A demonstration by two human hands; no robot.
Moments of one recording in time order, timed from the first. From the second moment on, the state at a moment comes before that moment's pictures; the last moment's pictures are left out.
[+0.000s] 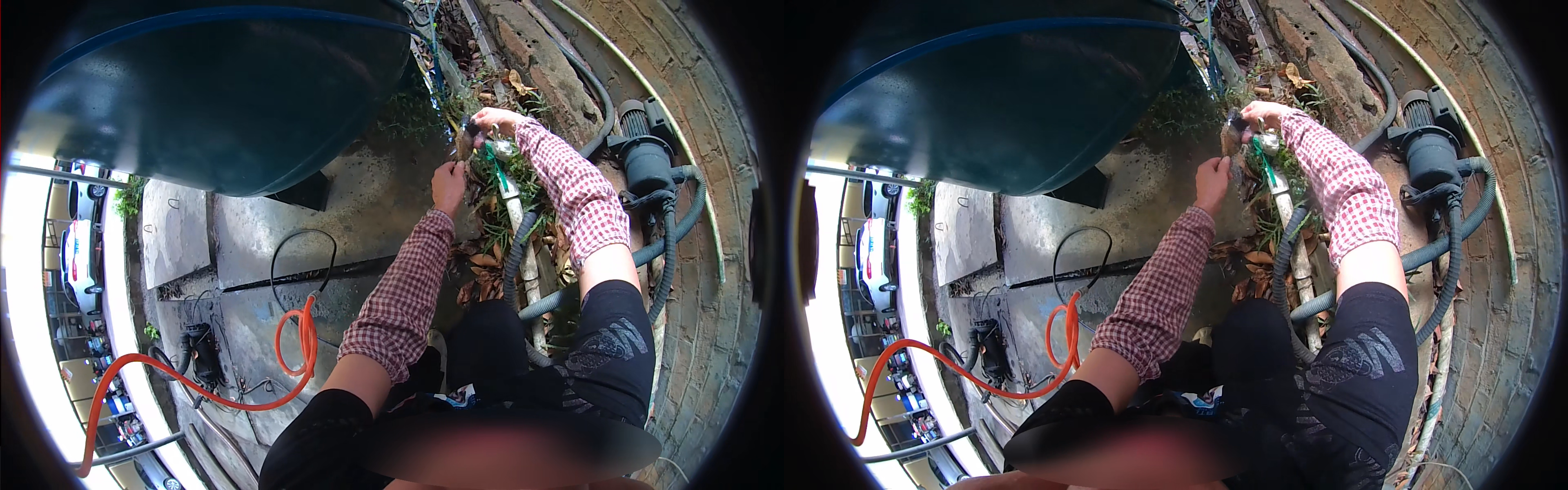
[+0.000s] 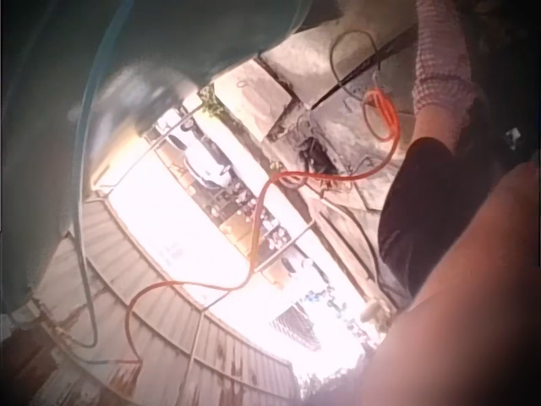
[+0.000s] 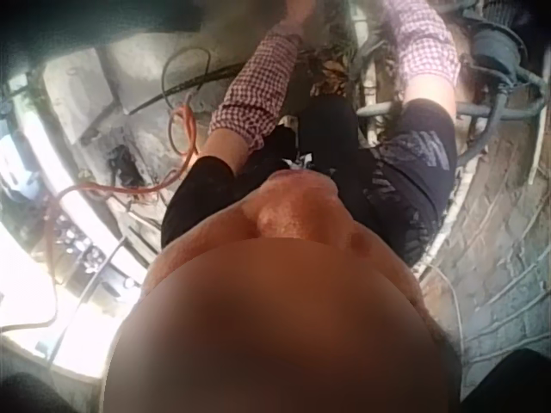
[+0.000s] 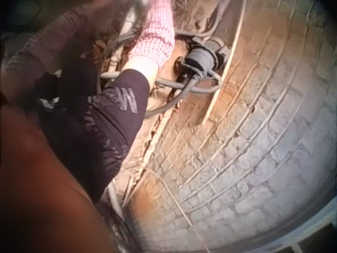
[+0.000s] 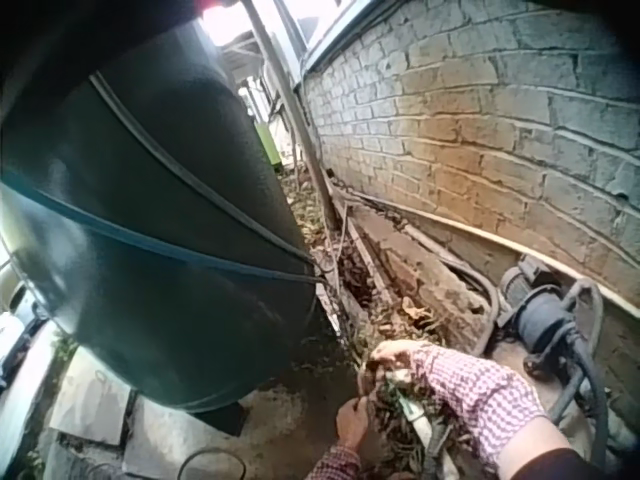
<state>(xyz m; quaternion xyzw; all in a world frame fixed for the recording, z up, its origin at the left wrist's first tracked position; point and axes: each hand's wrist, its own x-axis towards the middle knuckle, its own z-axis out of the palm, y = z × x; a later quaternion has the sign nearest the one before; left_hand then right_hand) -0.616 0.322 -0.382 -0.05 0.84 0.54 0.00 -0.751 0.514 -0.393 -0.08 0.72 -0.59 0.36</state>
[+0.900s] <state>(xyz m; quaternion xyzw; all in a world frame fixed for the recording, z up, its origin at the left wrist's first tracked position) -0.672 0.252 -0.294 0.21 0.97 0.03 -0.10 -0.677 0.332 -0.378 0.35 0.17 -0.89 -0.23</state>
